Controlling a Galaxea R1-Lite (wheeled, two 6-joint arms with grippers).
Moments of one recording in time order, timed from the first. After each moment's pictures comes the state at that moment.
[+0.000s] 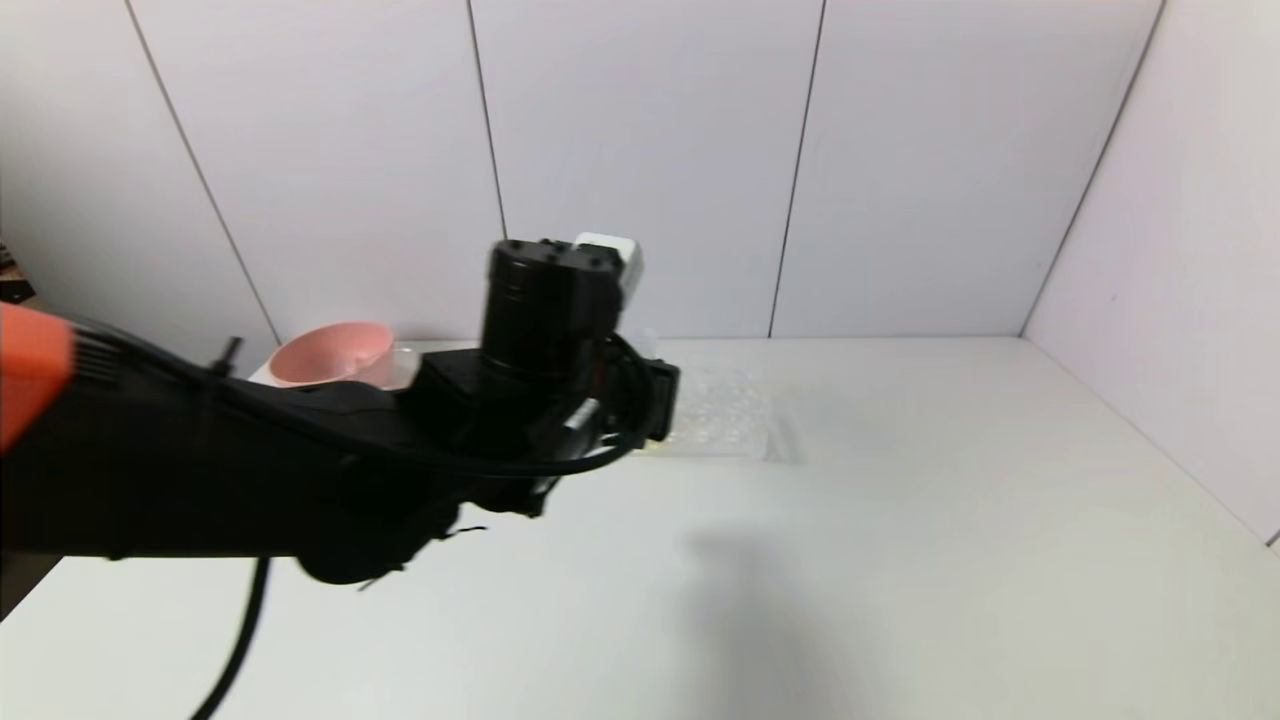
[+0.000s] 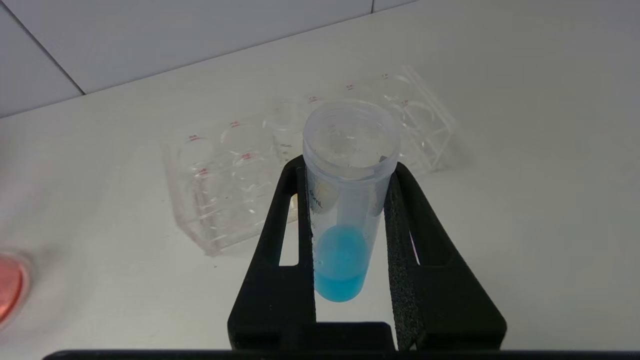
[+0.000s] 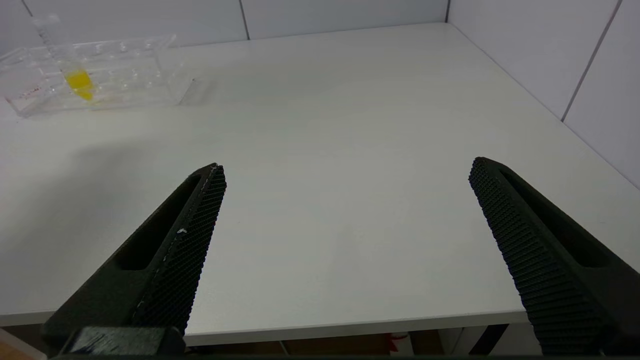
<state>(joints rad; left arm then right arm) -0.77 1.84 -1.13 -0.46 0.34 -0.12 0.00 0.00 0.00 0.00 -0.04 0.09</state>
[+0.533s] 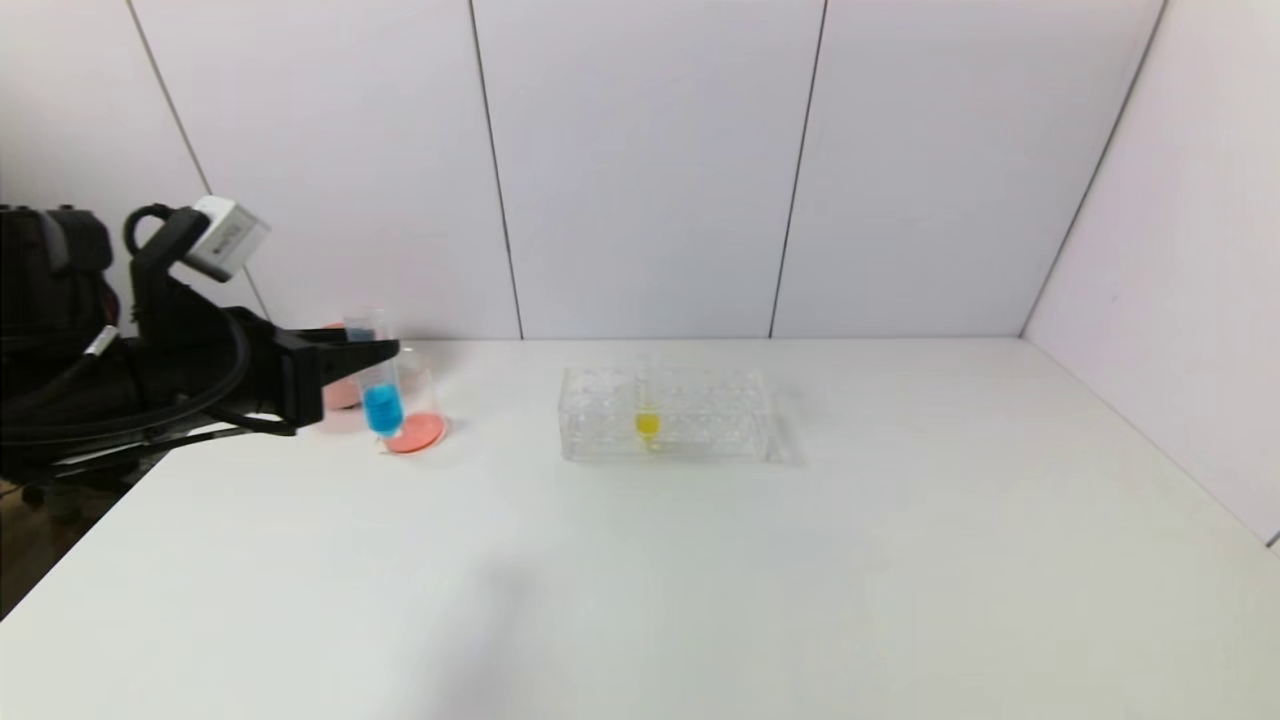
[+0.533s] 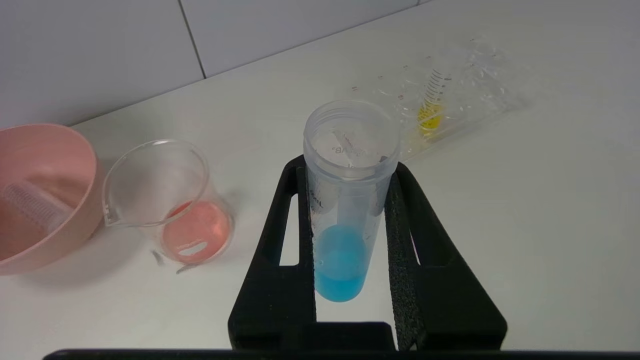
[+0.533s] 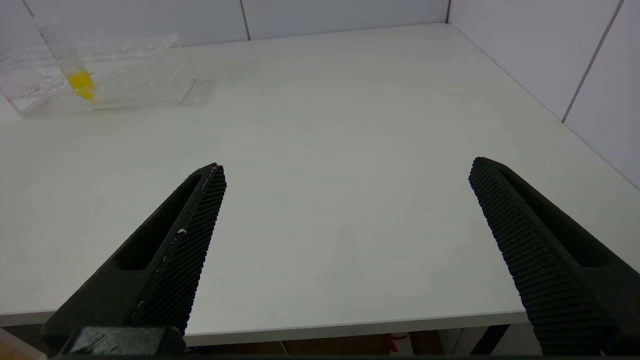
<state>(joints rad) -0.05 1.47 -0.80 -0.43 -0.51 0.10 0.00 0.00 0.00 0.00 -0.04 0.09</state>
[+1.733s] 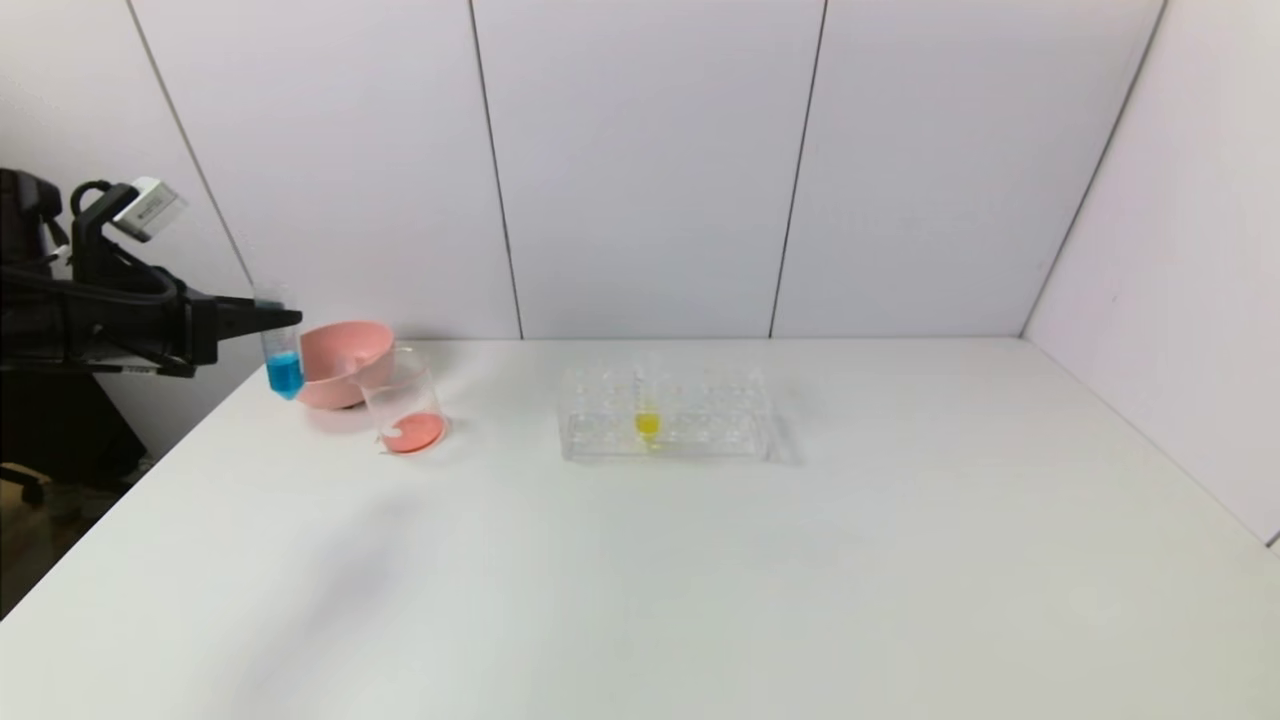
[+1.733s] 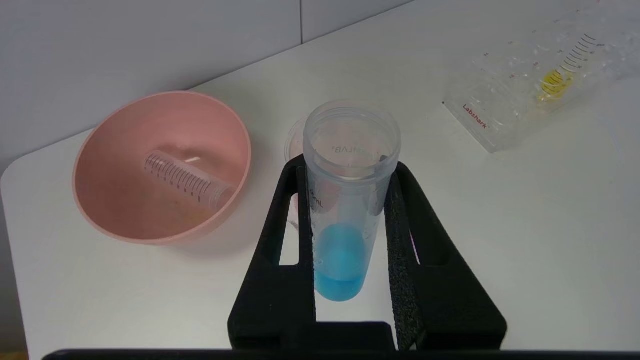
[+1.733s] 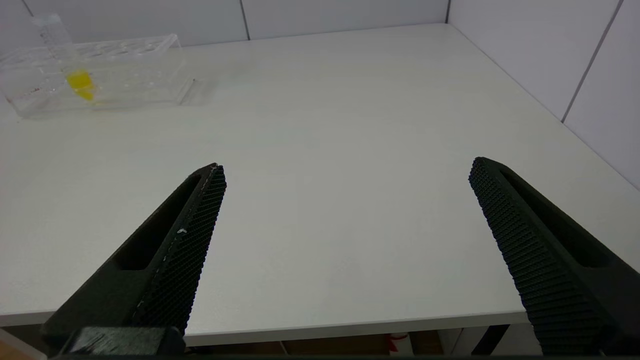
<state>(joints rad) 0.32 1.77 -1.27 -0.04 -0.82 0.36 0.00 0.00 0.00 0.00 -0.04 0.09</state>
